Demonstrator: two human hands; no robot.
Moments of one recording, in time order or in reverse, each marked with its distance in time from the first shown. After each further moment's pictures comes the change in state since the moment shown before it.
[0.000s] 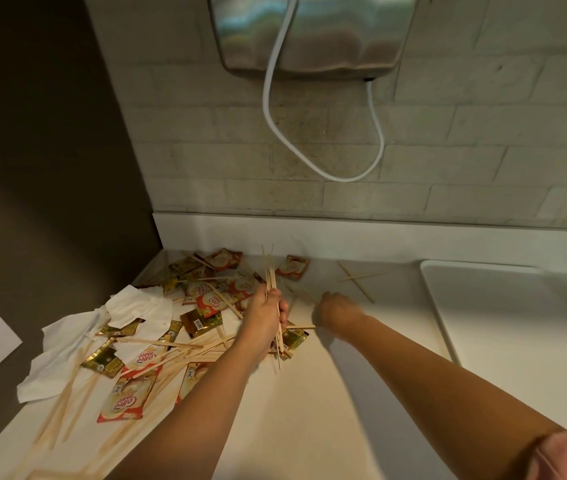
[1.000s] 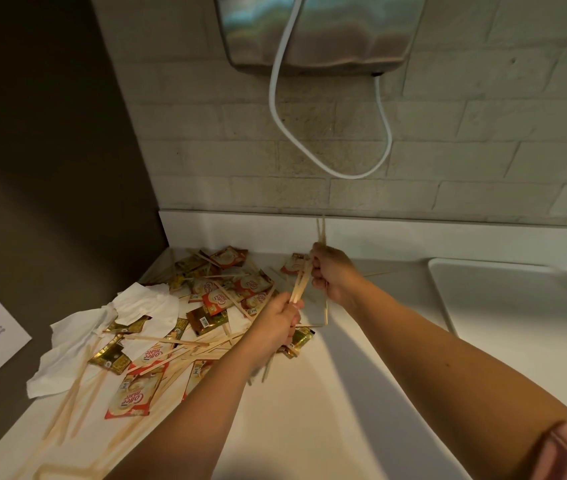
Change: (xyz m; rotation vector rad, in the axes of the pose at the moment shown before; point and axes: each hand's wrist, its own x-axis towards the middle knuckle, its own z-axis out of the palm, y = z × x) left_hand -0.007 -0.001 -0.006 0.154 -0.244 -0.047; right_hand -0.013 -0.031 -0.052 1.453 -0.027 -0.077
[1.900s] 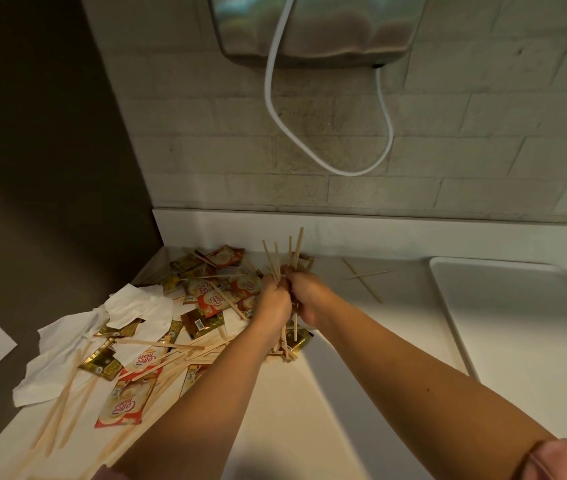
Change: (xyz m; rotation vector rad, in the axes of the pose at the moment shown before) left_hand 0.031 0.018 0.012 -0.065 0.304 -0.038; right_hand -0.004 0.027 0.035 0.019 -0.025 0.196
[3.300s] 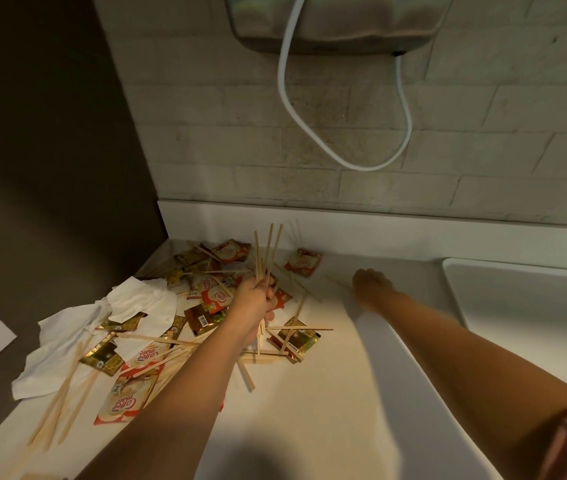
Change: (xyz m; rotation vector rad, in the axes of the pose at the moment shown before) left_hand 0.016 -0.009 -0.042 -0.194 -0.033 -0.074; right_hand 0.063 0.001 -0.100 -1.603 0.290 -0.094
